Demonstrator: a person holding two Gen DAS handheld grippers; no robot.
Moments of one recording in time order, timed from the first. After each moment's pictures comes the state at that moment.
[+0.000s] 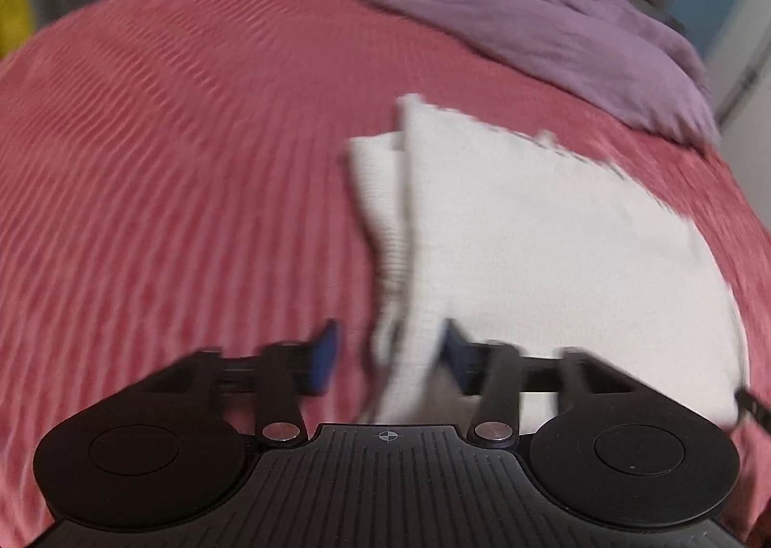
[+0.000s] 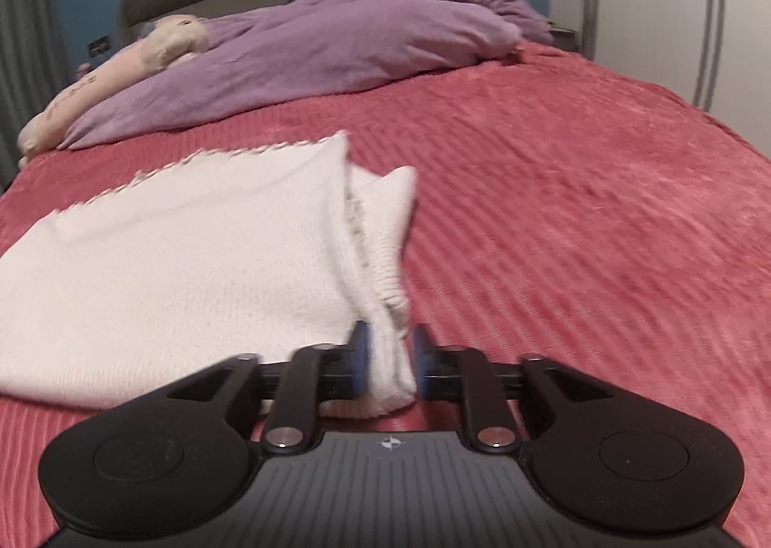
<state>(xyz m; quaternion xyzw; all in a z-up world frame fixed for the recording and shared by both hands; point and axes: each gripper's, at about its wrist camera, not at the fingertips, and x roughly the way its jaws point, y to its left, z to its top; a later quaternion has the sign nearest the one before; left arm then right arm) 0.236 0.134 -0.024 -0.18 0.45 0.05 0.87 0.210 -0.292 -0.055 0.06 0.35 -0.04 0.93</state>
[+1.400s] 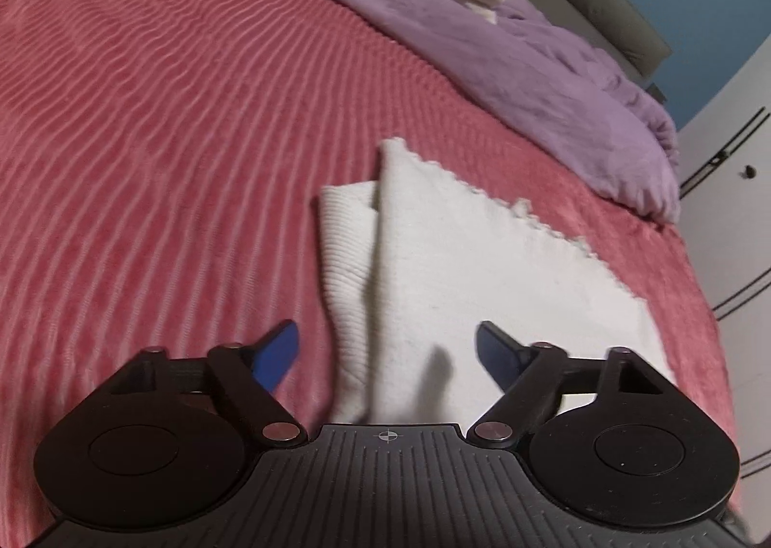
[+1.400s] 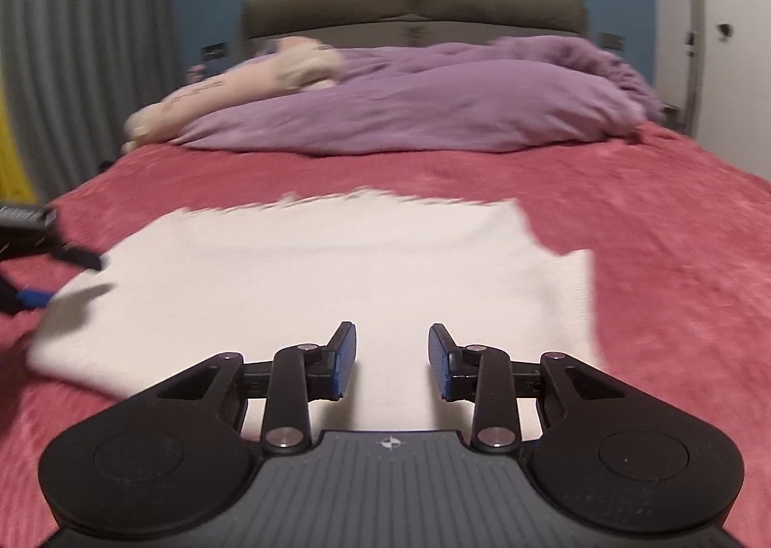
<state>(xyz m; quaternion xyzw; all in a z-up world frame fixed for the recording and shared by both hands) 0.260 0.154 -0.021 -0.27 0.41 -0.01 0.87 0.205 -0.207 -0.040 0.01 0.29 0.11 0.95</state>
